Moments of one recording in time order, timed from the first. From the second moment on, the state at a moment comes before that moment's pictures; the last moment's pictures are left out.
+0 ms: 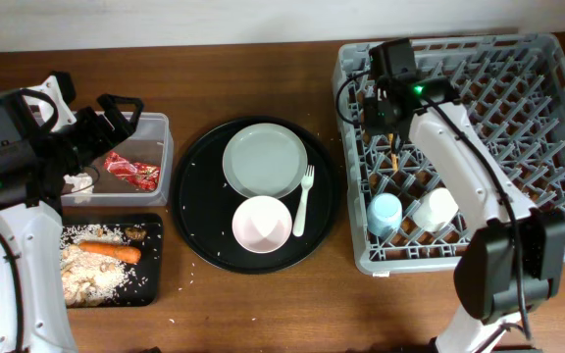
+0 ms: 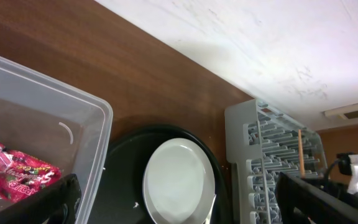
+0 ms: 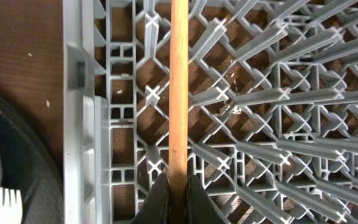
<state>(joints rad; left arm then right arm) 0.32 1.42 1.31 -0.61 0.63 -0.37 0.22 1.89 1.64 -0.86 0.24 0.12</state>
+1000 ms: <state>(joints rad) 0.32 1.42 1.31 -0.61 0.63 -0.37 0.23 1.84 1.75 -1.05 0.03 0.21</state>
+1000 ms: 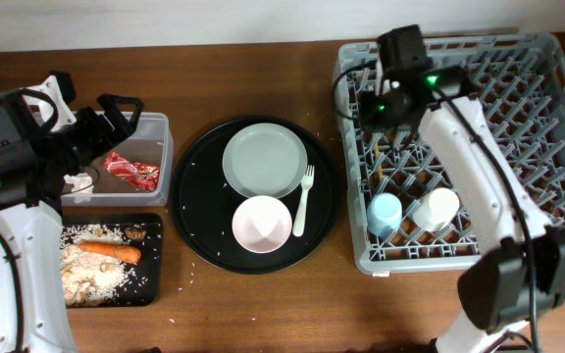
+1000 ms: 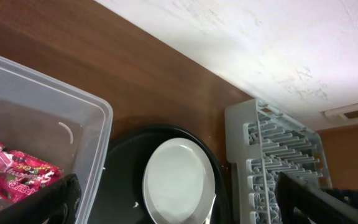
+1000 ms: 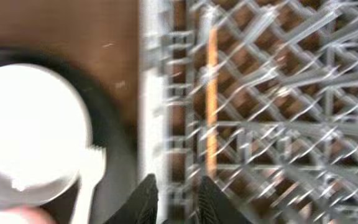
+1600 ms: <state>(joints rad) 0.32 1.42 1.31 -0.61 0.63 -0.37 0.58 1.87 1.20 -0.60 0.07 0.80</state>
